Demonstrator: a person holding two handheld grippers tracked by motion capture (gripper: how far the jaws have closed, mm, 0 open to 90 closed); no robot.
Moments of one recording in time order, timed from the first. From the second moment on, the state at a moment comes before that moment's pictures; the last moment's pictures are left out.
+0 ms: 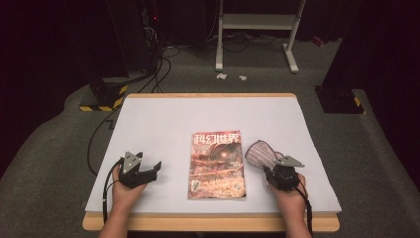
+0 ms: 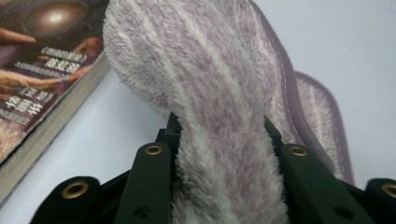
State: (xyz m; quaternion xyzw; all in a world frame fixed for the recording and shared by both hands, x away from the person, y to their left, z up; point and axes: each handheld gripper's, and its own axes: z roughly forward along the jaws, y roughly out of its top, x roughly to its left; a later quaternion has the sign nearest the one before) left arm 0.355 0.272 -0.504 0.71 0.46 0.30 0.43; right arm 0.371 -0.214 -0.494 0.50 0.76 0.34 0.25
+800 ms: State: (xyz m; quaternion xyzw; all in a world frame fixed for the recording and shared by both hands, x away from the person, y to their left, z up) left arm 0.355 0.272 -0.505 0.72 0.46 0.30 0.43; right arm 0.339 -0.138 -0.468 0.40 0.80 0.41 0.18
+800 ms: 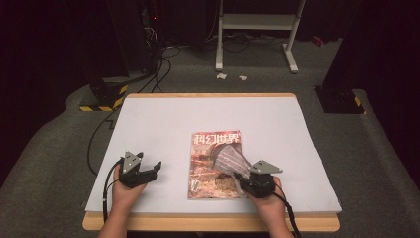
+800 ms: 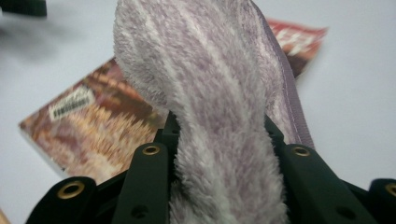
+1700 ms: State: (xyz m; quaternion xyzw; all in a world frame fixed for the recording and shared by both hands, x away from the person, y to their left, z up) left arm 0.356 0.269 -0.505 0.73 0.46 0.30 0.42; right arm 0.317 -0.003 -0.490 0.27 0.88 0.37 0.13
